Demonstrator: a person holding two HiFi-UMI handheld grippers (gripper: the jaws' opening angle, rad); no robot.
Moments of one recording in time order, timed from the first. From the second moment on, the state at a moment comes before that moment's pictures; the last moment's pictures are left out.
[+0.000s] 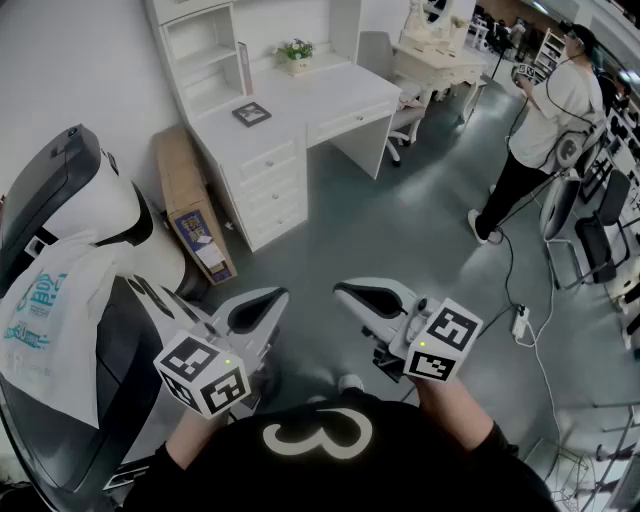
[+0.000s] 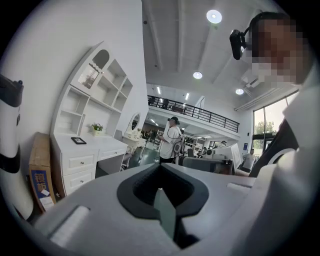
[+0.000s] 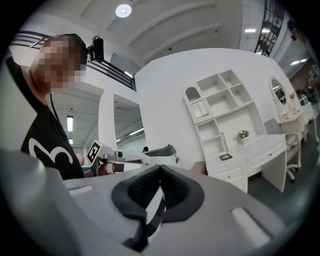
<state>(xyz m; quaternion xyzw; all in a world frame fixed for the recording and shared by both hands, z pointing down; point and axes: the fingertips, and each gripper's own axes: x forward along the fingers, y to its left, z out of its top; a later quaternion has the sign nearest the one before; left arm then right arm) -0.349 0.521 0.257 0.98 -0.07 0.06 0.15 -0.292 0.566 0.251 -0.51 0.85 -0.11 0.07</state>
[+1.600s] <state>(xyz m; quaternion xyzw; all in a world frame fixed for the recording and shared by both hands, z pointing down) -0.215 0.332 0.271 0.98 -0.12 0.09 0.15 -0.145 0.374 0.279 -0.50 0.85 -0.16 0.08</state>
